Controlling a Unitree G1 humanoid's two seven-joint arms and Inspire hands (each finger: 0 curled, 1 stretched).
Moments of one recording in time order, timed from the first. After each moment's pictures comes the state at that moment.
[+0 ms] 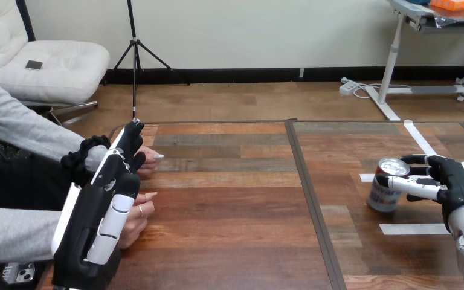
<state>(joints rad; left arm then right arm) 0.24 0.14 0.06 0.08 -0.27 -0.63 -0.37 -0.61 -0.46 -0.15 1.27 -0.09 -0.25 -0.01</state>
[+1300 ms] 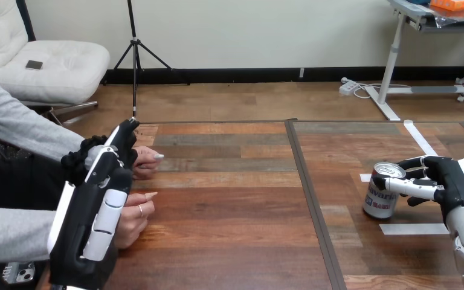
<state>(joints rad) 0.24 0.14 0.06 0.07 -0.27 -0.62 -0.34 -0.61 -0.46 -0.12 1.27 -0.13 -0.27 -0.05</state>
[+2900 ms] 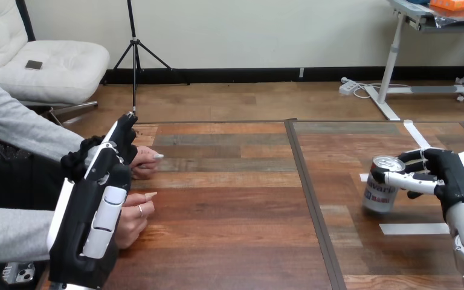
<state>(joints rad) 0.24 0.13 0.06 0.04 -0.27 -0.60 -0.34 -0.61 -0.46 -0.12 1.28 -0.13 -0.35 -0.06</state>
